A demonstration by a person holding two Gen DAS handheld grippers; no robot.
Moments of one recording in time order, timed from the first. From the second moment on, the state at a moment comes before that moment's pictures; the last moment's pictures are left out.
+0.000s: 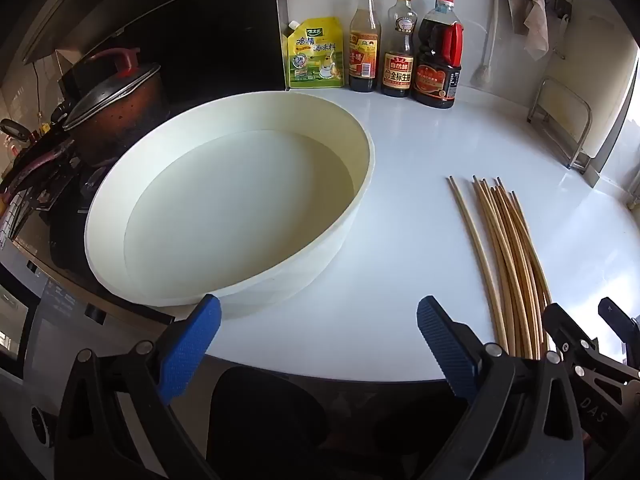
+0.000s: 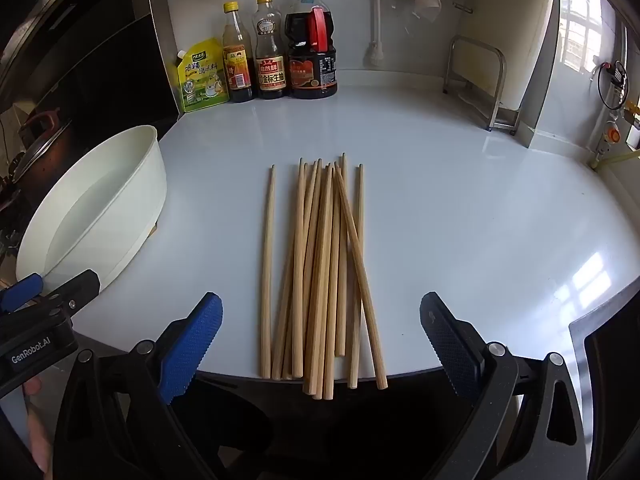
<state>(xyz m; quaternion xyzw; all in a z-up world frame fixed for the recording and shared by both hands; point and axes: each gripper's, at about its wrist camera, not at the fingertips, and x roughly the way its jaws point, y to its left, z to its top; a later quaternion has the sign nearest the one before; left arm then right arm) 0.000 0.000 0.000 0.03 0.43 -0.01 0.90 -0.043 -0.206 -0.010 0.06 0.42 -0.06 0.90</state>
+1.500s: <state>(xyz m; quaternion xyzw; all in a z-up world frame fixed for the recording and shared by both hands) -0.001 -0.006 0.005 0.04 0.43 -0.02 0.90 -0.048 -0.205 -0.009 0.05 0.41 -0.07 0.91</state>
